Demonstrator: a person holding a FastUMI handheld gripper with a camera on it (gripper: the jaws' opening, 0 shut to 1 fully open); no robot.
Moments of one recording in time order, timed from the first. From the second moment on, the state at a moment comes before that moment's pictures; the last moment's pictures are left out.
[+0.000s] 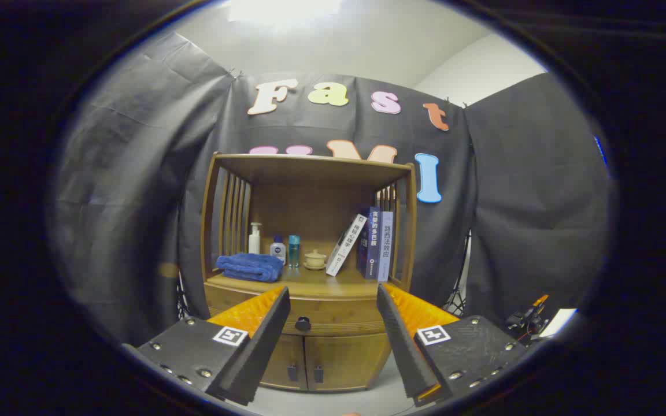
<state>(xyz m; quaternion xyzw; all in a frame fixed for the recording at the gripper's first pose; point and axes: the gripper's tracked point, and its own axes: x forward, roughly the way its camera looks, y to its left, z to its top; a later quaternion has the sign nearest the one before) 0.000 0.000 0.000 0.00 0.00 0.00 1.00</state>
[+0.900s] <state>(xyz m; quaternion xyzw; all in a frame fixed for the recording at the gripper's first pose) 0.019 -0.005 -0.022 -0.02 0.02 -0.03 1.00</state>
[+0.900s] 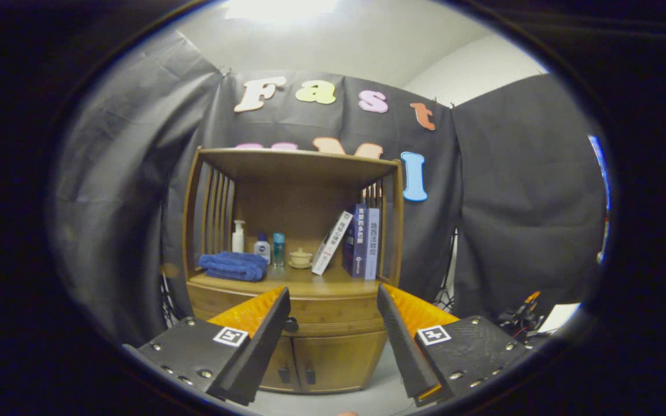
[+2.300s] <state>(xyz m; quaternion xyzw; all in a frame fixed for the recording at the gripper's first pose) 0.220 0.084 -0.240 0.06 0.18 0.04 0.98</state>
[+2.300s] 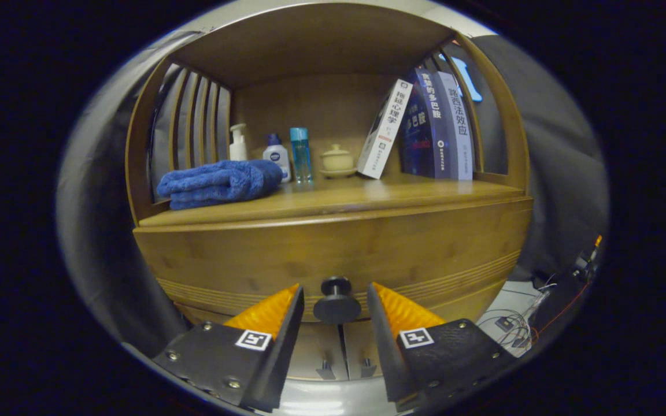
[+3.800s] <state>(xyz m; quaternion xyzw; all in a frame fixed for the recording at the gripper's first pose) 0.127 0.071 -0.240 0.06 0.22 -0.01 0.97</state>
